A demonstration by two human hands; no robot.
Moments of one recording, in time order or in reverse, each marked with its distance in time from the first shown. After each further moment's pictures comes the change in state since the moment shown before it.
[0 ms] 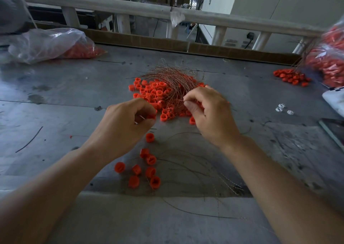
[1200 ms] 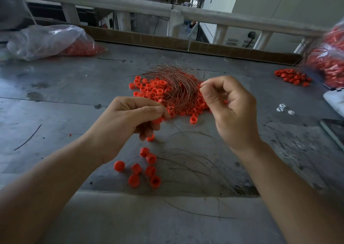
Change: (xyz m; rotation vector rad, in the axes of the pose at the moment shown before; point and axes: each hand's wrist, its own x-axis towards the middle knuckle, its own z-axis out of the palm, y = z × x) left_hand -0.002 0.023 -0.013 -0.786 -0.251 -0.193; right_hand -0.003 -0.012 -0.024 0.361 0.178 0.131
